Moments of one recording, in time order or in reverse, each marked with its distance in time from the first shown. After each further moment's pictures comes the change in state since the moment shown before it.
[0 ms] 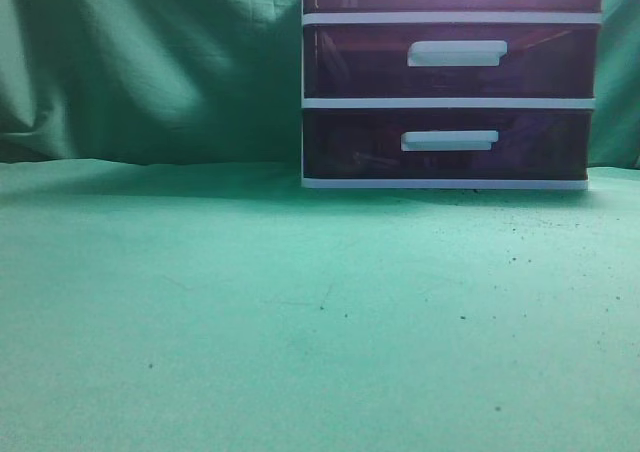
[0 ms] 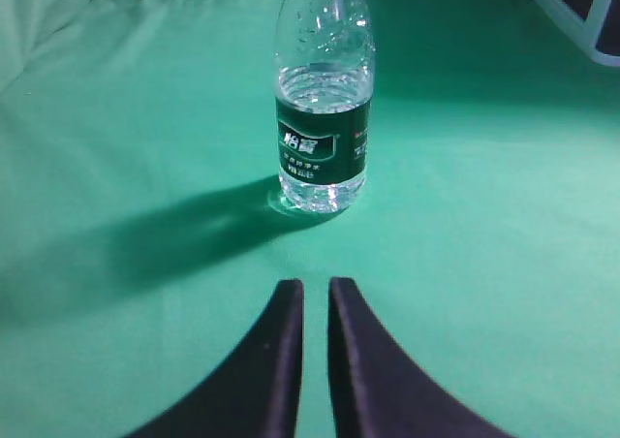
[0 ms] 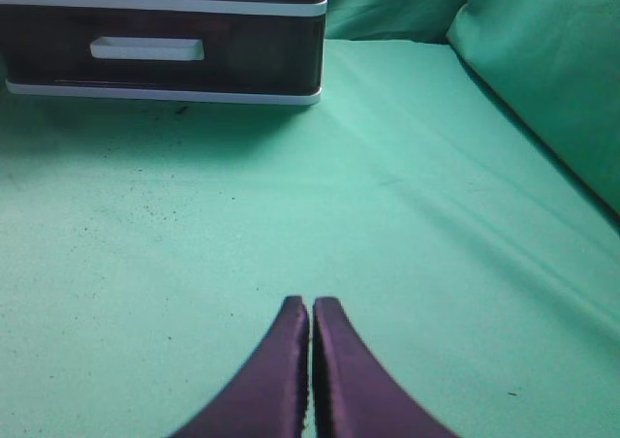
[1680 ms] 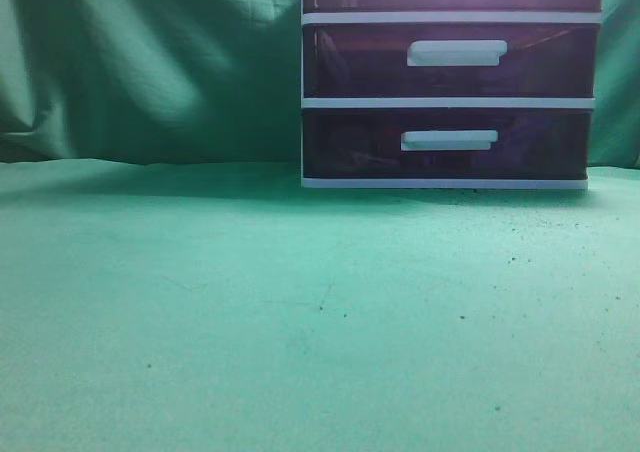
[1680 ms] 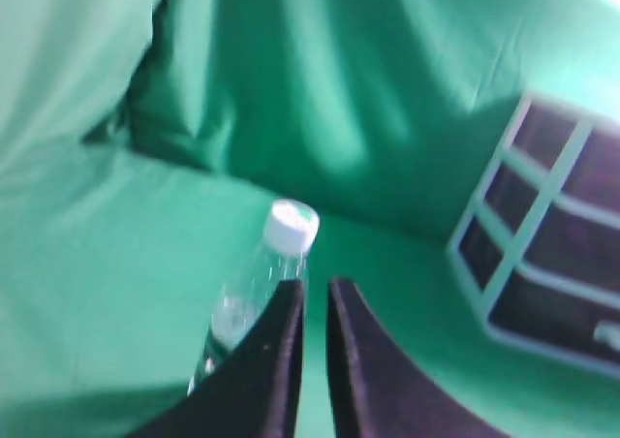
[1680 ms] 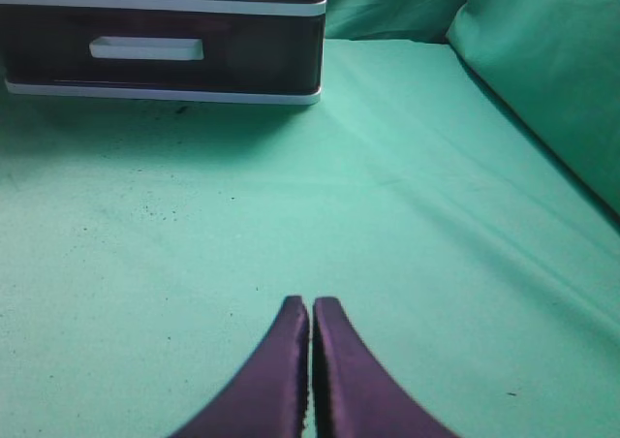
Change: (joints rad) left arm 0.000 0.107 -0.117 -0.320 -0.349 -0.002; right arm 0.000 0.000 0.000 0.000 0.000 0.000
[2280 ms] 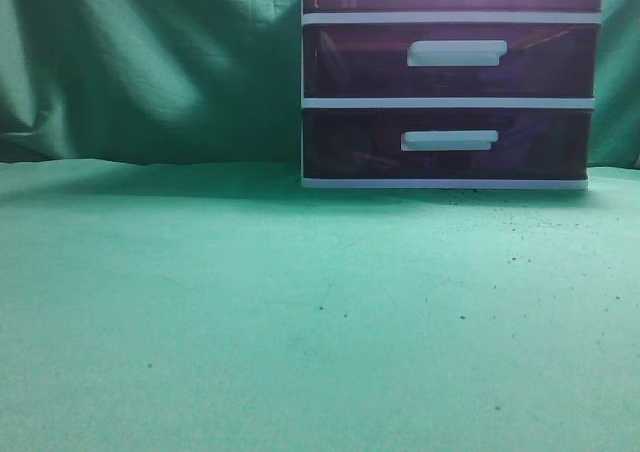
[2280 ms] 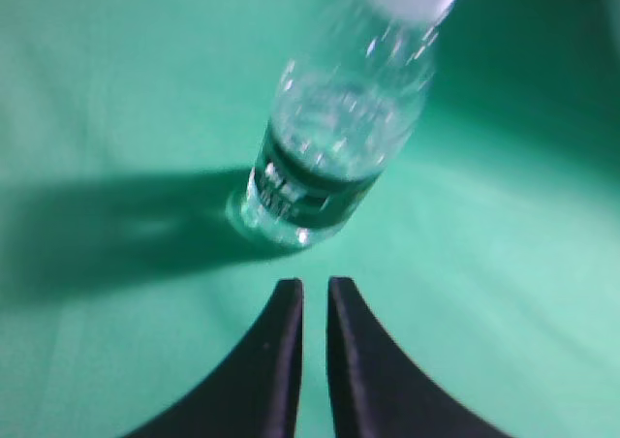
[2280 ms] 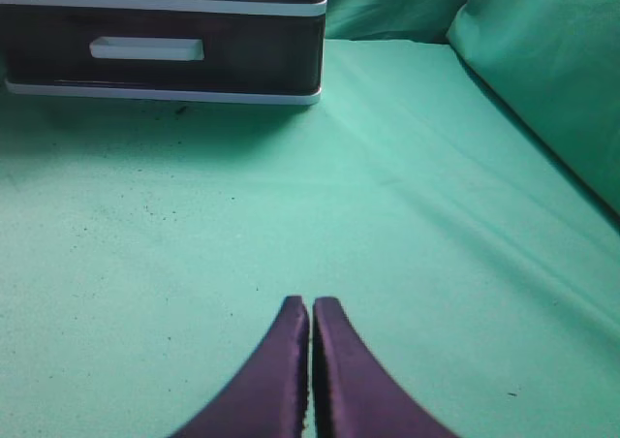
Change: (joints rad) left arm 0.000 0.785 -0.206 0.006 0.063 0.000; right arm 0.000 0.000 0.000 0.000 0.000 0.000
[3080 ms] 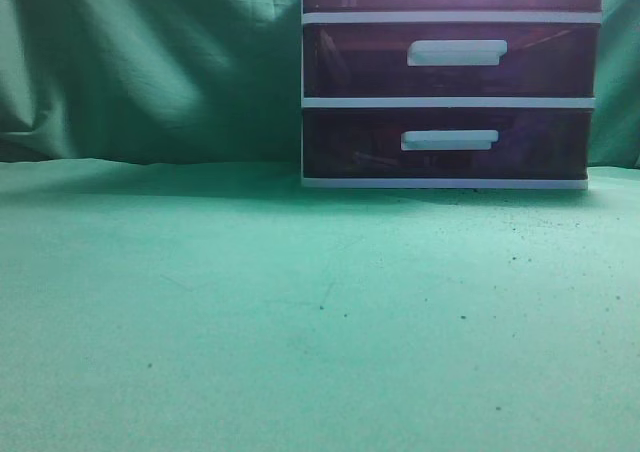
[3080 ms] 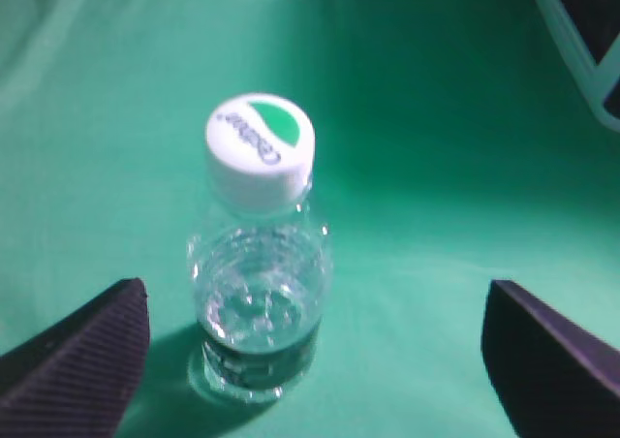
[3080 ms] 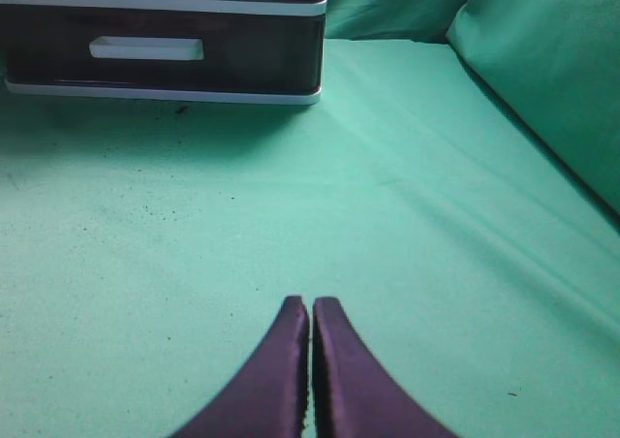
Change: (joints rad) left arm -0.086 0.167 -0.151 0.210 -0.115 0.008; right arm 0.000 0.000 0.000 0.000 0.000 0.000
